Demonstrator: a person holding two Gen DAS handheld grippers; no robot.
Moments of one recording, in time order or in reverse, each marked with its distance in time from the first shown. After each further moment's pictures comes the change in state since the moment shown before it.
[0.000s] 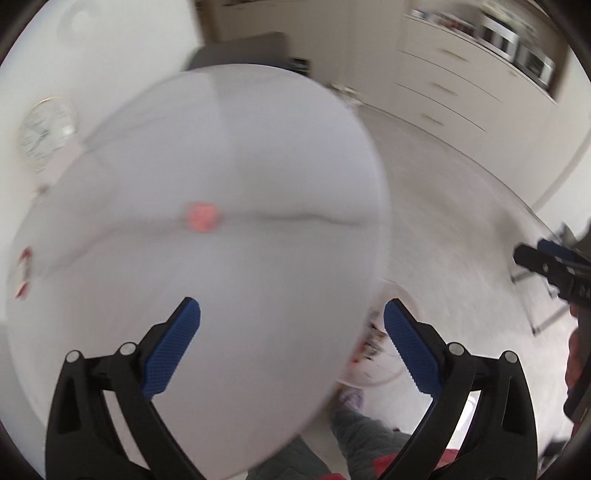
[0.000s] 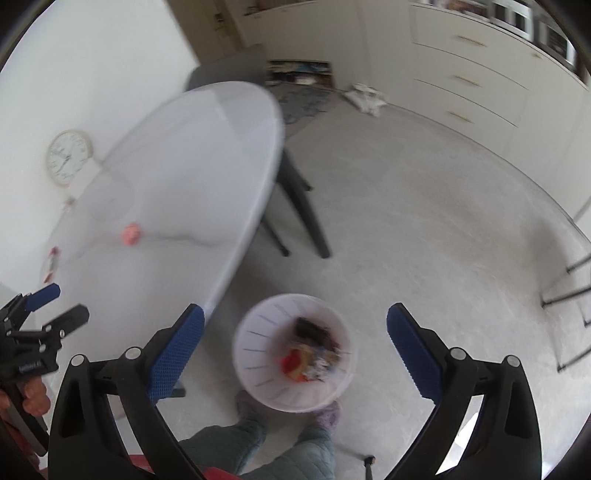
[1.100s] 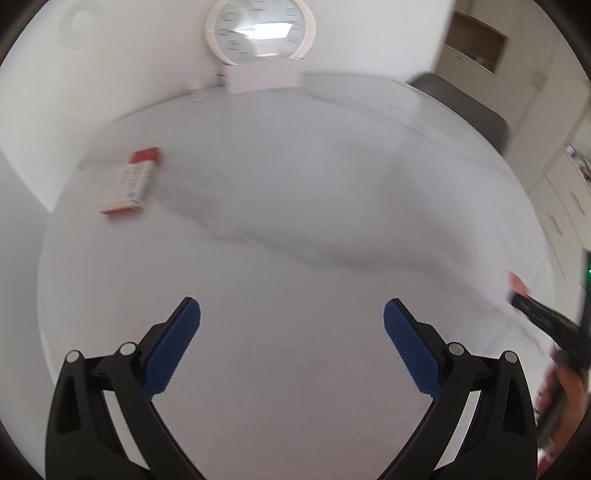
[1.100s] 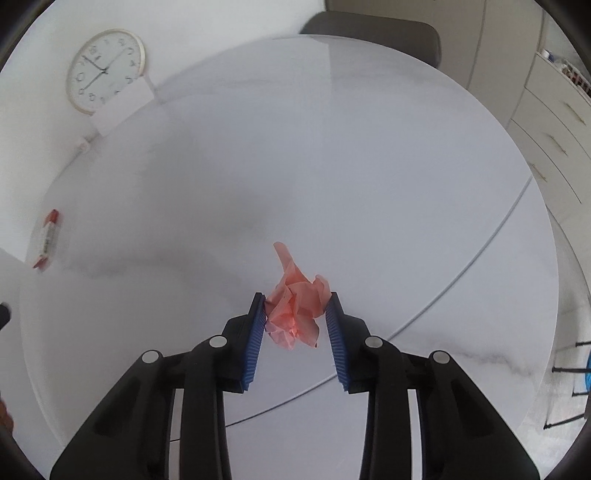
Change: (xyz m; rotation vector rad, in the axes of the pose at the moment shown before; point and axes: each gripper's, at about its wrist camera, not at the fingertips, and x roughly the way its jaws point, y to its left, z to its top) left arm 0.057 0.458 -0.026 -0.521 -0.013 0.159; right arm 0.204 0.337 0.094 -0.217 0.109 0.000
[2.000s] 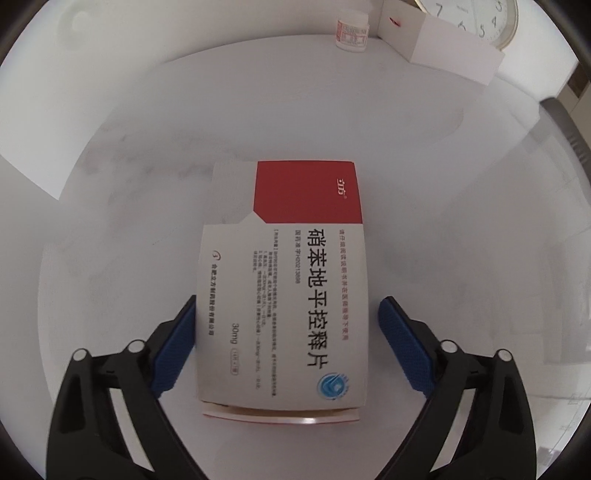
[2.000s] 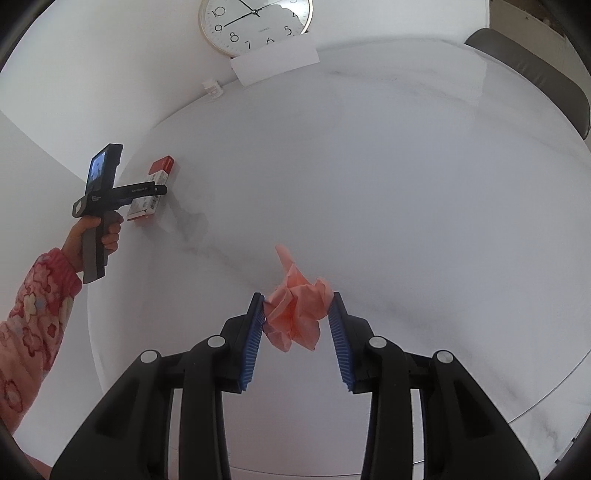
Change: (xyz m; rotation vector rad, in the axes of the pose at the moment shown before) left arm 0.211 0.226 0.143 -0.108 0.187 0.083; right arm 0.015 0.168 0.044 -0.240 0.132 0.259
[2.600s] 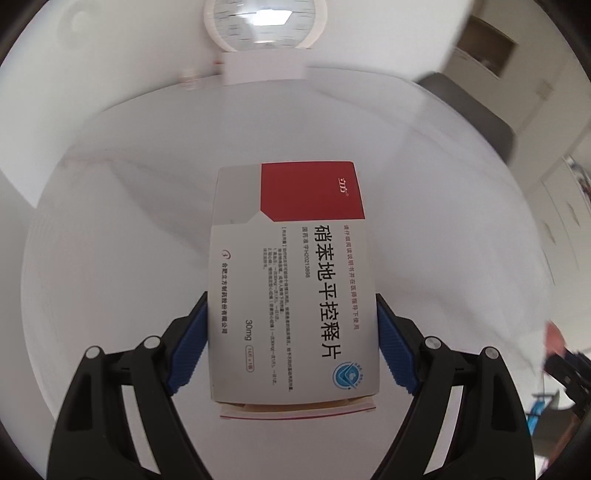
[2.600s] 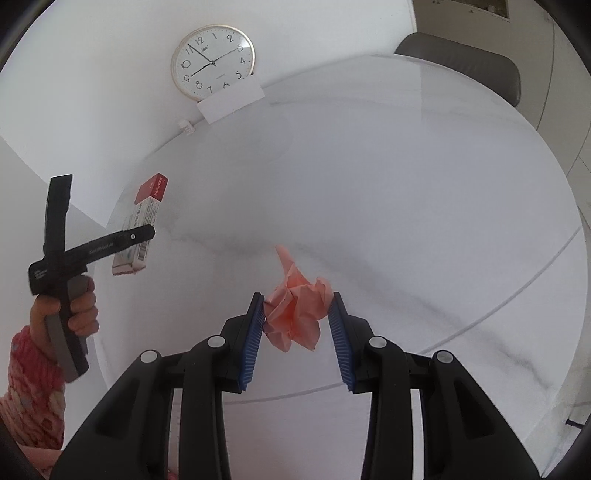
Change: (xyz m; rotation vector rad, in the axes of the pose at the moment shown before) left arm -0.192 -0.213 -0.190 0.144 -0.109 -0.192; right arm -0.128 -0.082 -0.121 0.111 -0.143 -0.054
